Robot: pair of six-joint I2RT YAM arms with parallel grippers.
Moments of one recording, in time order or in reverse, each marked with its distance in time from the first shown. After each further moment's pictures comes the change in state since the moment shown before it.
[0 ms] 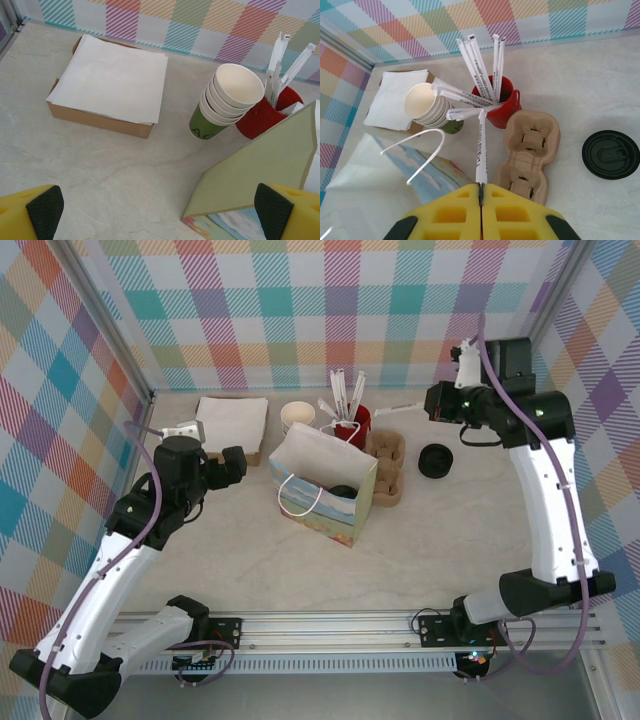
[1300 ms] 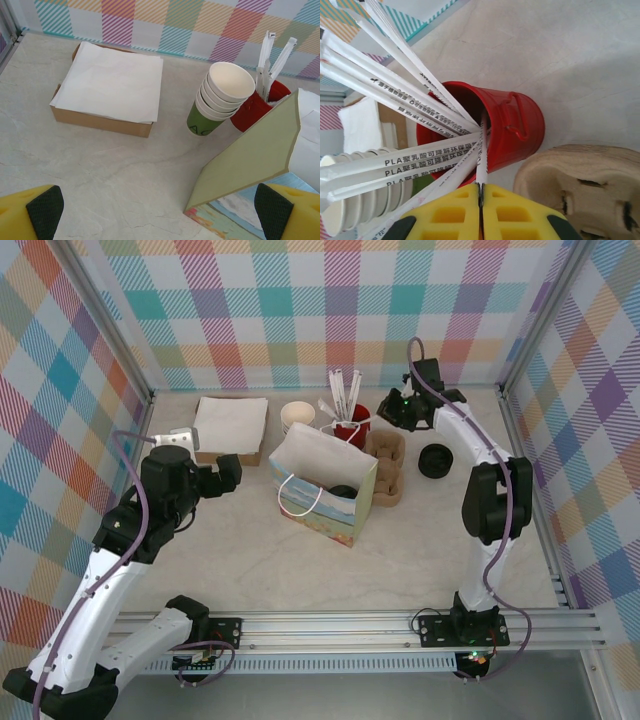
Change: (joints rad) left arm 0.000 -0.082 -0.010 -0.034 0.023 0.055; right arm -0.011 0.523 -0.268 0.615 -0.120 0.385
